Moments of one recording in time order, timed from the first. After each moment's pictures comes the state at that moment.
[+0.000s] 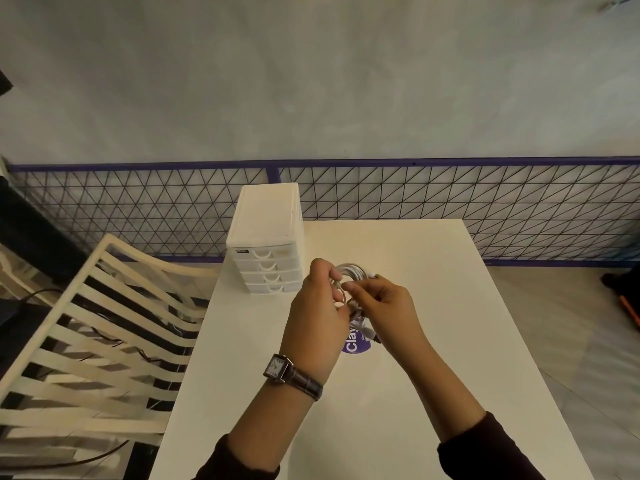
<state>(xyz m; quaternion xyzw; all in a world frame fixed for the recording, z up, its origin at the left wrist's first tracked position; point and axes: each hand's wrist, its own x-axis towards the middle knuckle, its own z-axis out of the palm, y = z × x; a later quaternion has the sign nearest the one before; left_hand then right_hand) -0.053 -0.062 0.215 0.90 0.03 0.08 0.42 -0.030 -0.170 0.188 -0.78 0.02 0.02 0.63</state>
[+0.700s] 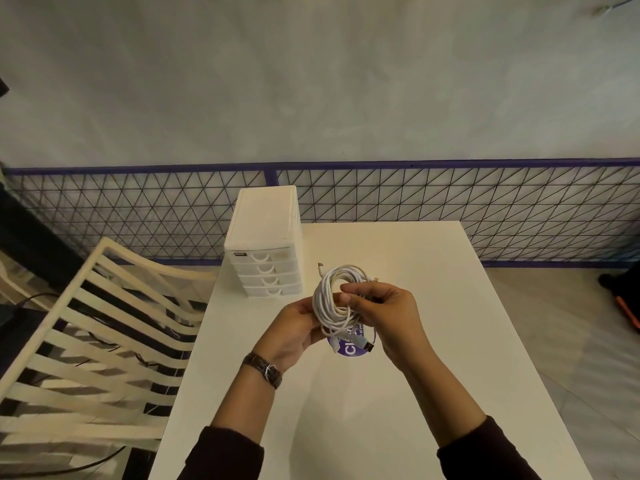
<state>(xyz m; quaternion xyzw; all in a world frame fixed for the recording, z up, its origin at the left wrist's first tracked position) -0.030 -0.027 0.165 0.59 0.09 -0.19 0.78 -0.034 -0.175 0.191 -0.67 0.06 0.06 0.74</state>
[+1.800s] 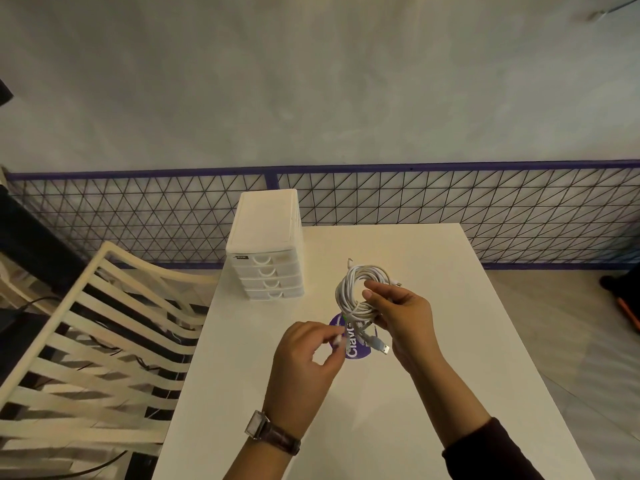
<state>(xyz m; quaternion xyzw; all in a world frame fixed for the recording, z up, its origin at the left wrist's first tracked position) -0.088 -0.038 0.154 0.89 -0.09 0.20 0.40 -0.027 -0.186 0.172 -0.63 0.17 0.02 0.76</state>
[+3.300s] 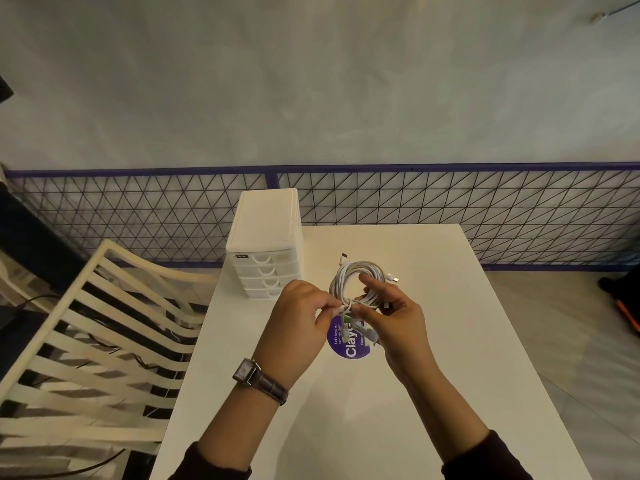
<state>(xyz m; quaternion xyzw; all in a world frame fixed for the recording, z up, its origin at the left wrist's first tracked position) -0.047 -0.026 0.192 0.93 -0.13 0.14 0.31 -0.043 -0.176 0.175 -0.68 0.07 -0.01 0.73</state>
